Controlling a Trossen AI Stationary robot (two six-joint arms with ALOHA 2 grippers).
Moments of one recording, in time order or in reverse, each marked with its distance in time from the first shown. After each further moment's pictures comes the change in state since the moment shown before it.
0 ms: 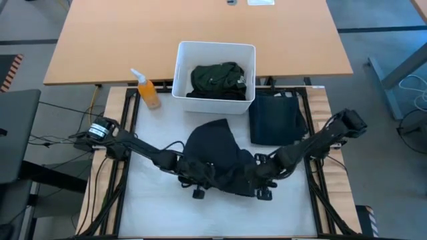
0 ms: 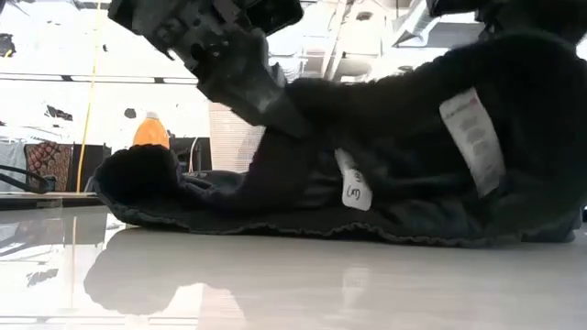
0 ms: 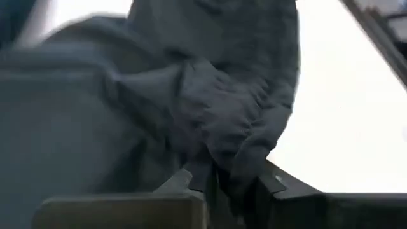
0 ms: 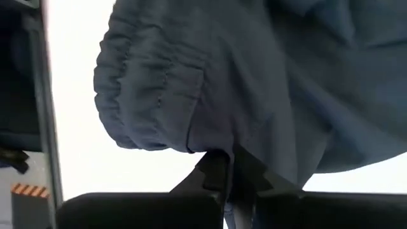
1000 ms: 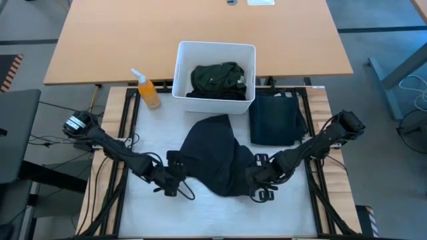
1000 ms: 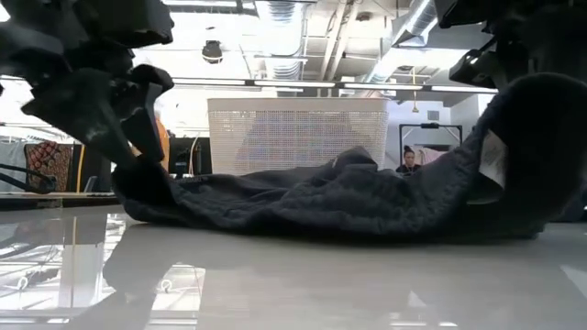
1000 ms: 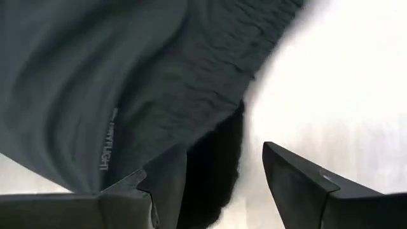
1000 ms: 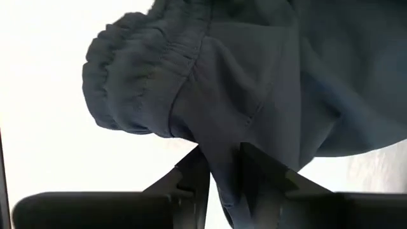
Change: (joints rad) left arm -0.209 -0.279 -0.206 -0.481 -0.353 -0.201; right arm 0.038 0.033 0.000 -0.066 0.079 -0.060
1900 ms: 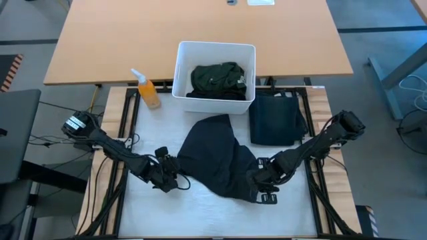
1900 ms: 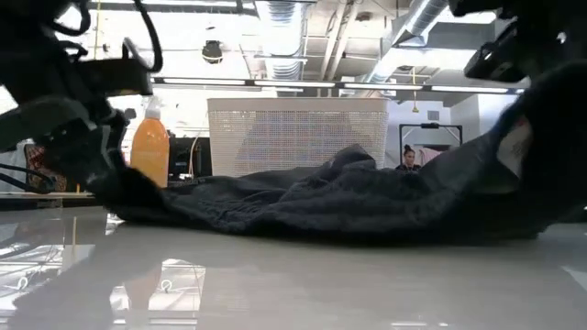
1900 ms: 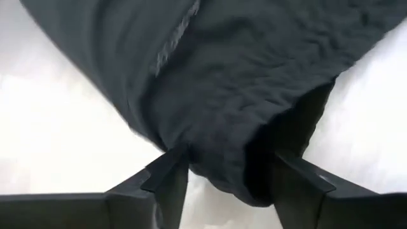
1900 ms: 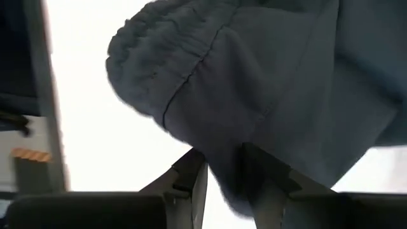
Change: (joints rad) left arm -0.012 0.000 -0.155 0.000 -0.124 -0.447; right arm 0.006 0.000 0.042 -0.040 -0.149 0.058
